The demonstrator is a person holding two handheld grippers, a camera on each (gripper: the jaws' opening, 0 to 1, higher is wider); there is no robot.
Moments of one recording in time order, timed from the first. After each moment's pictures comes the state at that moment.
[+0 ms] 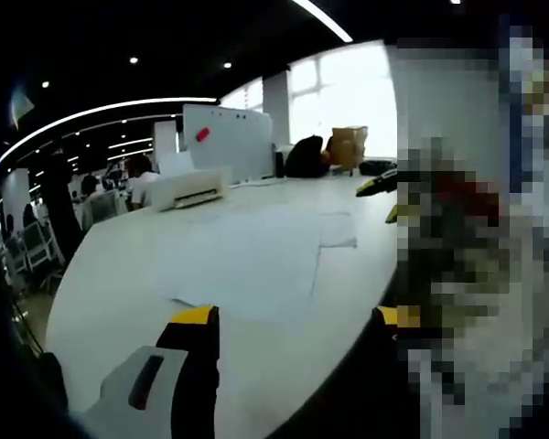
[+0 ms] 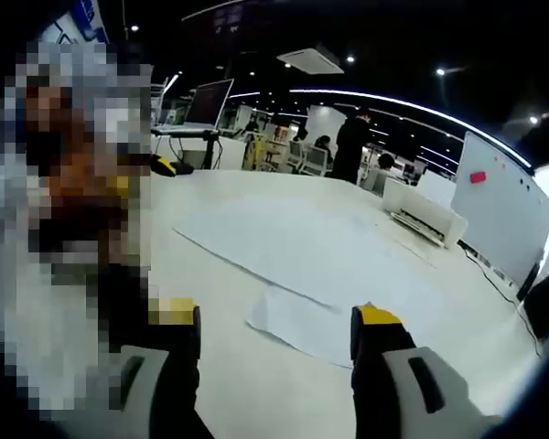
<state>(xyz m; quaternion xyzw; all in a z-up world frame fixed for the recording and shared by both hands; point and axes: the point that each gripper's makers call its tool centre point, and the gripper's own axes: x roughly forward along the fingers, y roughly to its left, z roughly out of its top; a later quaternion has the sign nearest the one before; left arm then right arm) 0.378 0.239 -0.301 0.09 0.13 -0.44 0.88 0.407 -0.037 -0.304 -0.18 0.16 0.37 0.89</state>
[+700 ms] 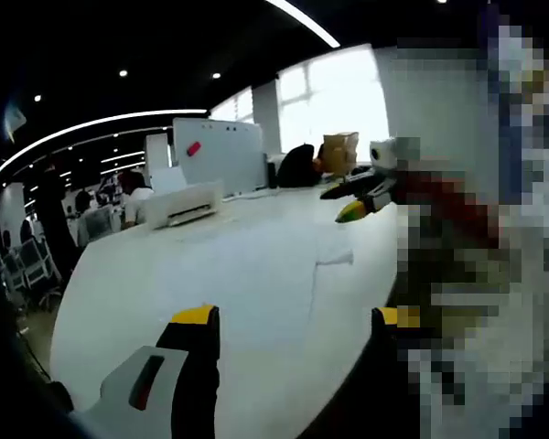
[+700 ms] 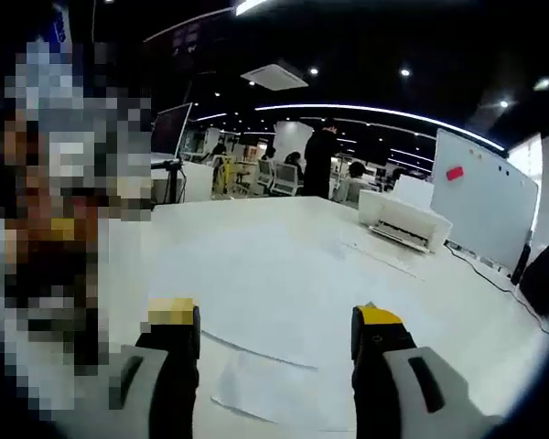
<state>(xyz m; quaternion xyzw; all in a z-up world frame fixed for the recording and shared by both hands) 0.382 0.226 -0.276 0.10 0.10 -0.46 0.88 0.485 -0.005 -0.280 -0.13 0.14 0.32 0.93</state>
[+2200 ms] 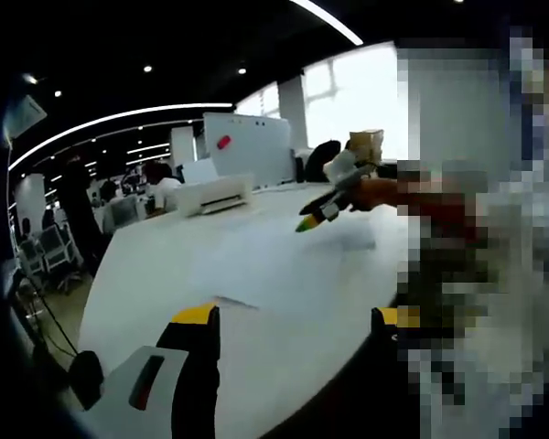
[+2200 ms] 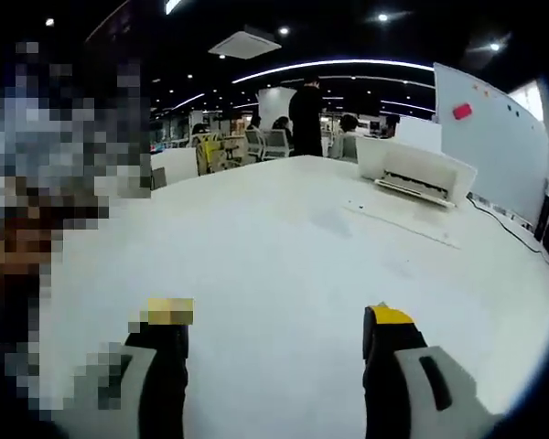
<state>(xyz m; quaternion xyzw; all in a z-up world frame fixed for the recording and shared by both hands) 0.376 0.291 -0.276 0.10 0.12 -0.40 0.91 0.615 0.023 -0.339 -0.08 0.24 0.30 0.92</state>
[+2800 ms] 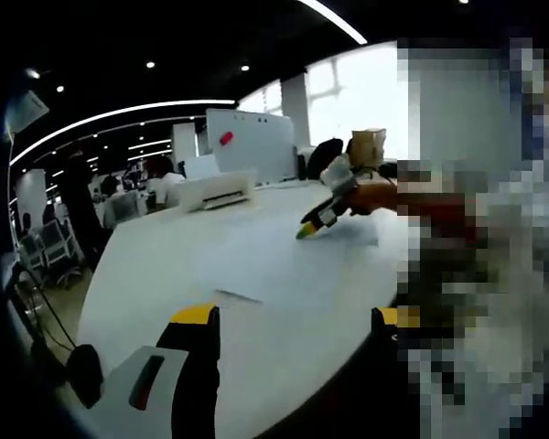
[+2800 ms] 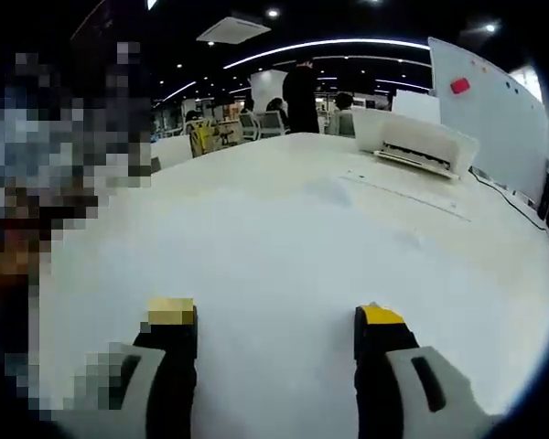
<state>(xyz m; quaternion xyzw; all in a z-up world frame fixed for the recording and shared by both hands) 0.378 0.297 -0.281 0.09 0.12 -0.39 0.91 0.617 0.024 -0.372 -0.07 0.28 0.30 0.91</state>
